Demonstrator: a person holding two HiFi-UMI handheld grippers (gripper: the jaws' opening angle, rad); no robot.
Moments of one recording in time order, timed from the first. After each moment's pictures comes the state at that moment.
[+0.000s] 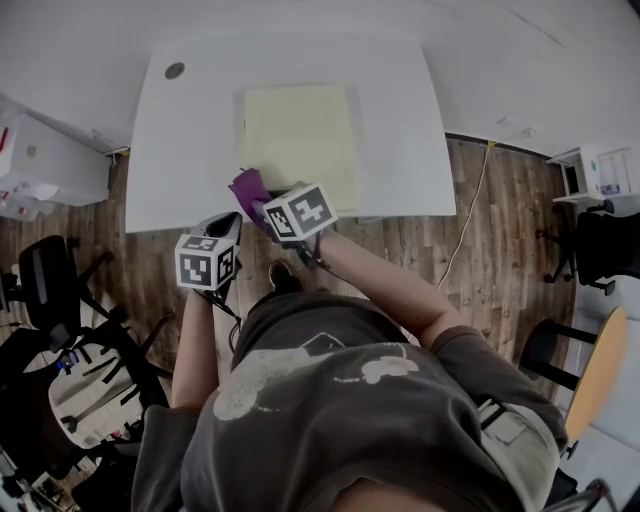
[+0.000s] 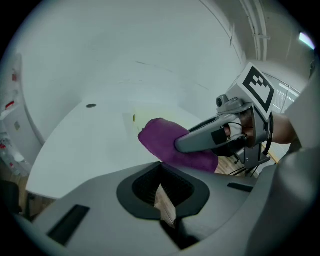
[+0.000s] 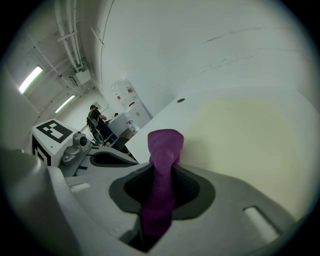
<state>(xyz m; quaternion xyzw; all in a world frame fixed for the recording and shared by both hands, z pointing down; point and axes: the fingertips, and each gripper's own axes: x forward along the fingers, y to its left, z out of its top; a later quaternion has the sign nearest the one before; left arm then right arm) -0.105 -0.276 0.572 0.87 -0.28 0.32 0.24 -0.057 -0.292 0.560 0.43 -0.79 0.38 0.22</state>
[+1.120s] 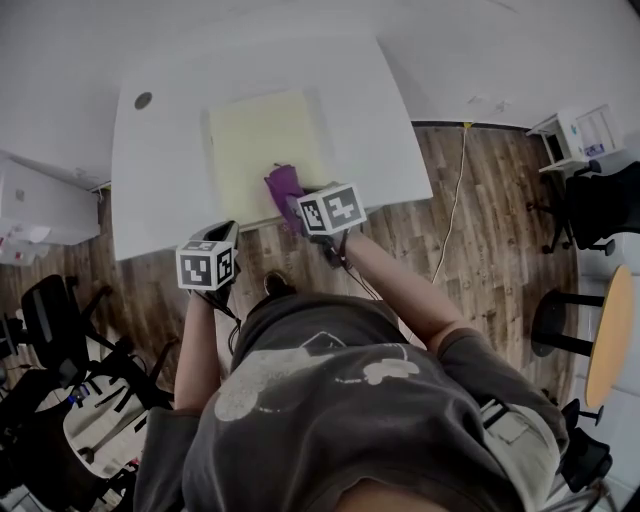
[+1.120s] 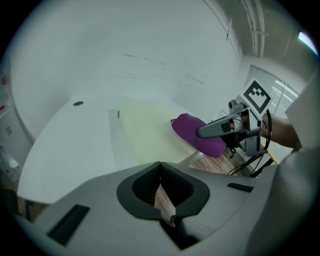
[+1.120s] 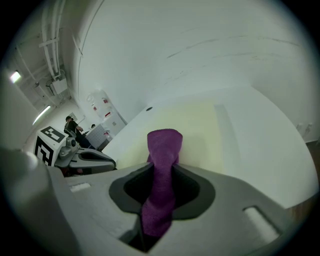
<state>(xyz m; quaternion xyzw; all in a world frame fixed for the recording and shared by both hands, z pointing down) -0.064 -0.259 0.581 0.87 -0.25 0.35 0.25 0.073 -0.249 0.570 0.55 -0.71 0.40 0.19</state>
